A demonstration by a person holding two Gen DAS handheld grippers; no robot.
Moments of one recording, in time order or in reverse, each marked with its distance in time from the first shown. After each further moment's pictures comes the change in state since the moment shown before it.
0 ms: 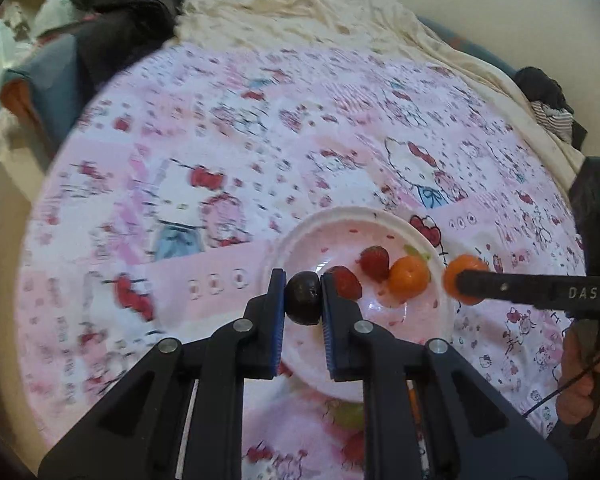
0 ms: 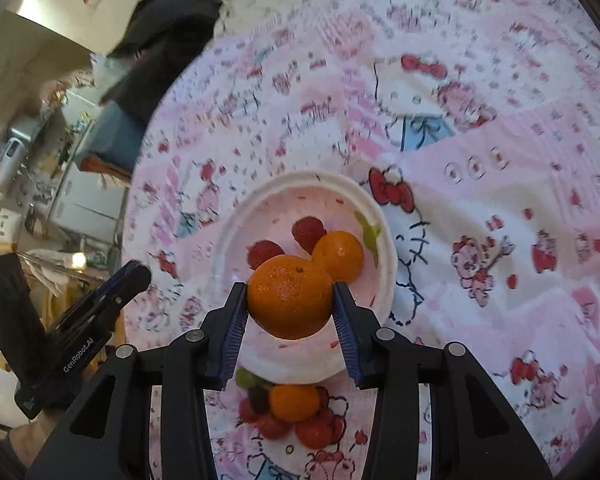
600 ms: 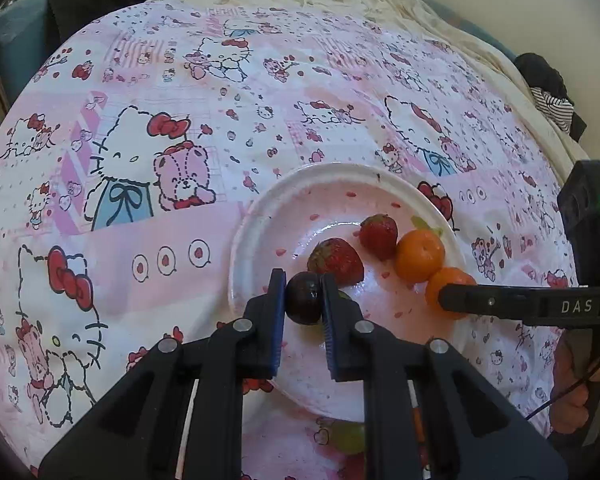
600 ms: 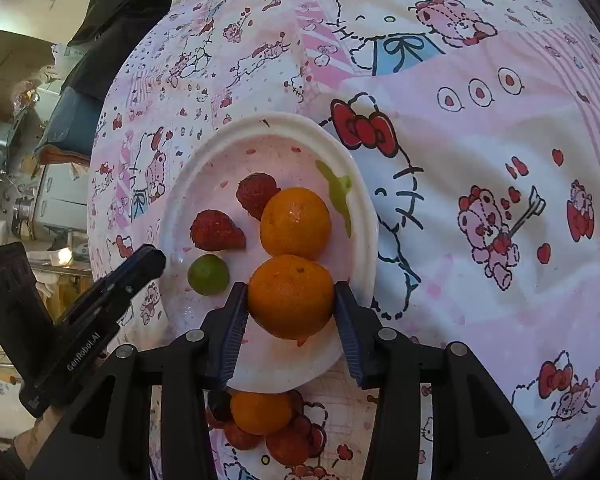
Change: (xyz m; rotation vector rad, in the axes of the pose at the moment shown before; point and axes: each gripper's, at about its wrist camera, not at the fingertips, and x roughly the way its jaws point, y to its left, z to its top) left arm 0.053 0.003 -0.014 -0.032 0.100 -0.072; right arm 0.045 -0.029 -0.006 0.080 0.118 -0.033
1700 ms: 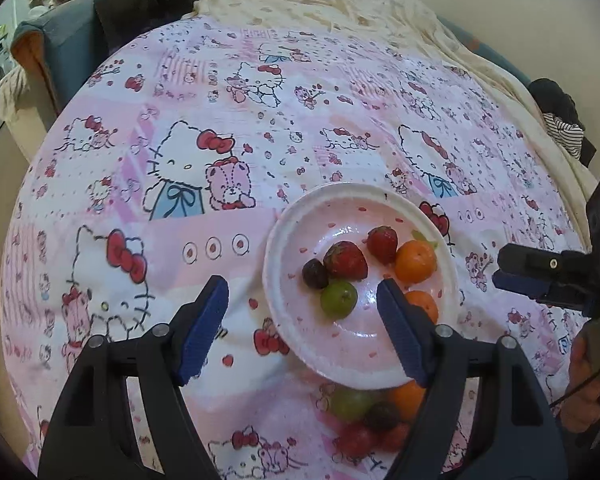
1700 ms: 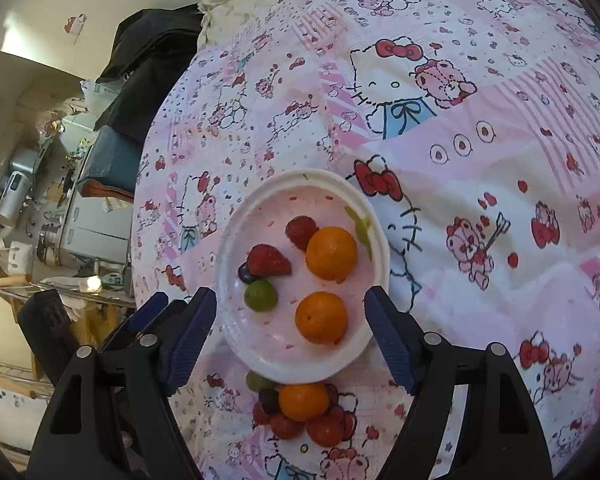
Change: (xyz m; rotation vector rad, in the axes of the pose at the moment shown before) left arm -0.054 0.003 -0.009 -0.071 -0.068 0.076; right arm -0.059 0.013 -0.007 0.019 -0.142 0.096
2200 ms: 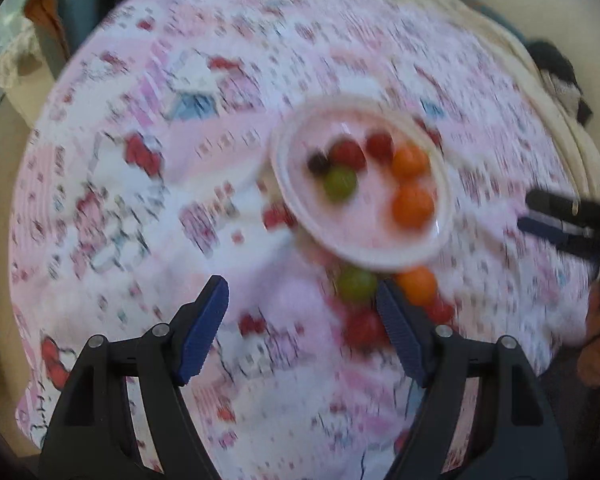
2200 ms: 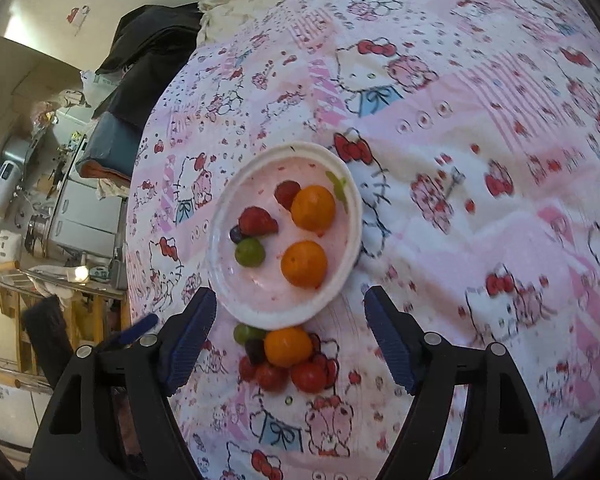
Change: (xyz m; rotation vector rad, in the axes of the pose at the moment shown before) left arm -0.020 0.003 -0.063 0.028 0.194 -0.011; right arm -0.034 -0.001 -0.045 -0.023 -0.015 -0.067
